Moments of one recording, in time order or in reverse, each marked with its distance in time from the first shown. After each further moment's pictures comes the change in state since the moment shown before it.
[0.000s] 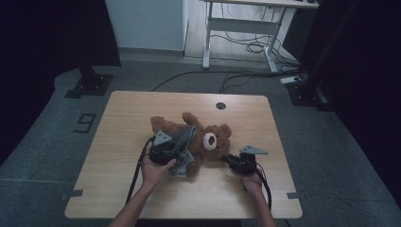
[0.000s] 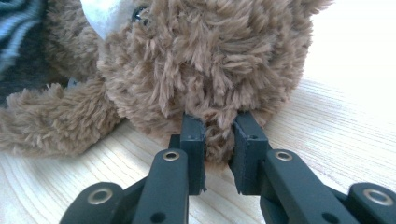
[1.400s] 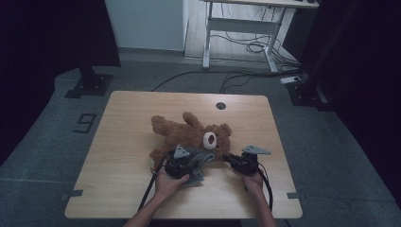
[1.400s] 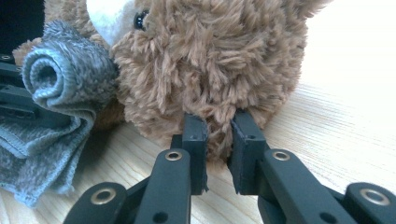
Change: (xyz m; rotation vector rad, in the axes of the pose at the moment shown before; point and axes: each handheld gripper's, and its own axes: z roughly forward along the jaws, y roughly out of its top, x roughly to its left) left arm -0.032 -0.039 0.040 0.180 -0.061 0.037; right arm -0.004 0.001 -0.005 -0.025 0.031 0.017
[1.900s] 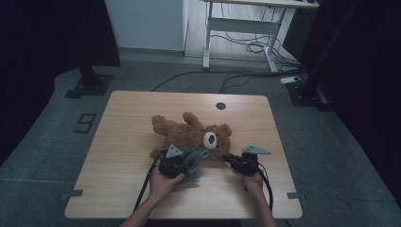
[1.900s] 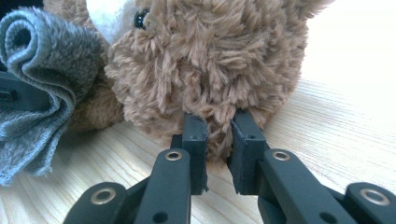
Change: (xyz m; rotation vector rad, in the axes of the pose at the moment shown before) left arm 0.009 -0.002 -0.016 -0.039 -0.004 -0.028; right arm -0.001 -0.001 0.001 0.000 0.001 0.005
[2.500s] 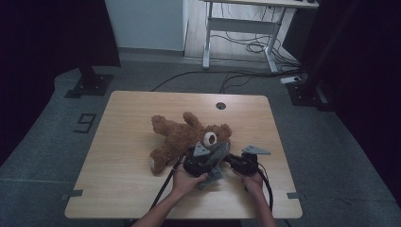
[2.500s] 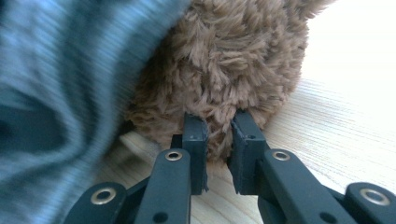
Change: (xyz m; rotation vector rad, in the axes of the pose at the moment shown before) left arm -0.058 0.035 0.046 0.017 -0.075 0.094; right arm 0.000 -0.001 0.000 0.001 -0.003 0.002
